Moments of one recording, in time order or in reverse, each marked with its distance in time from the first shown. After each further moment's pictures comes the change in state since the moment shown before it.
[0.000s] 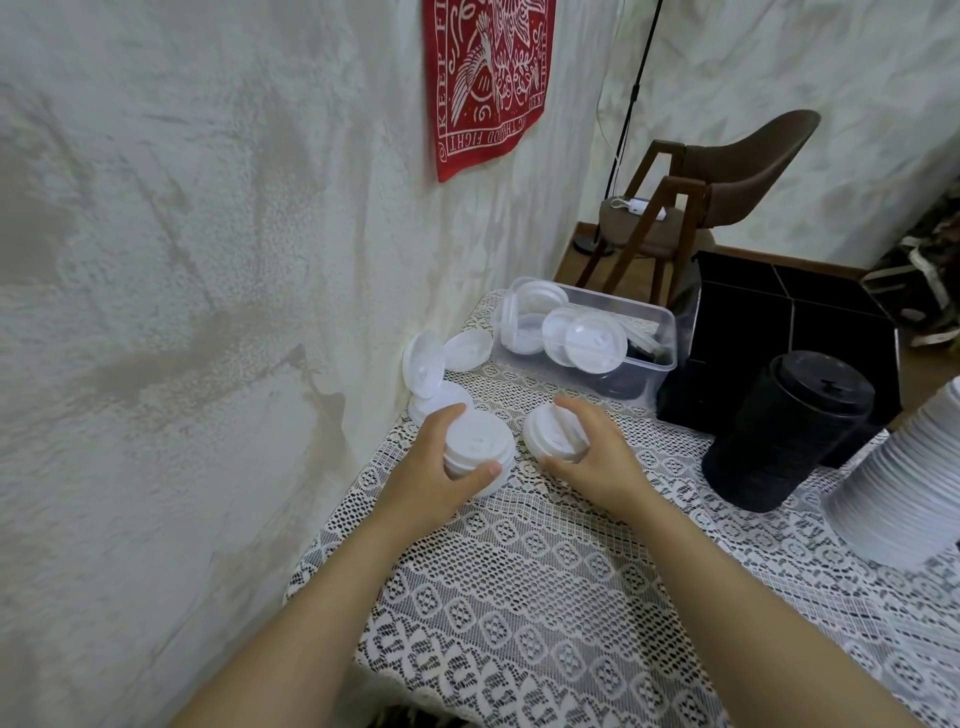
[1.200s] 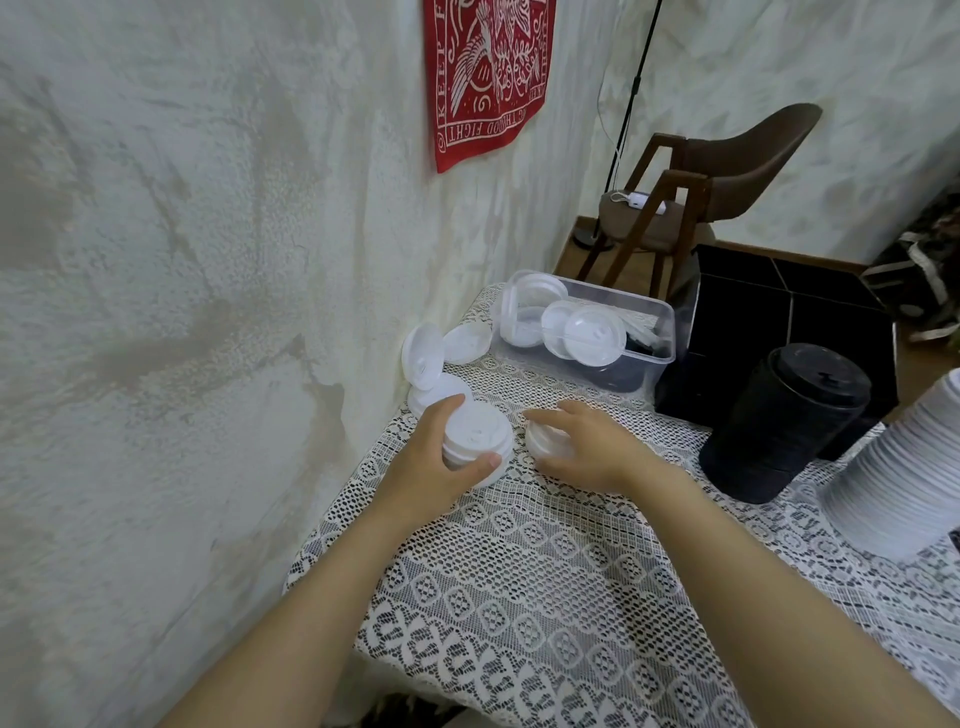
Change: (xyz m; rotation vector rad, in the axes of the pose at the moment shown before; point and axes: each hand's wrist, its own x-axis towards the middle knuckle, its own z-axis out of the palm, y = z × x) left_hand 0.001 0.000 0.001 0.017 0.013 0.028; right_hand 0.013 -0.015 -0.013 -0.497 -0.315 -0.034
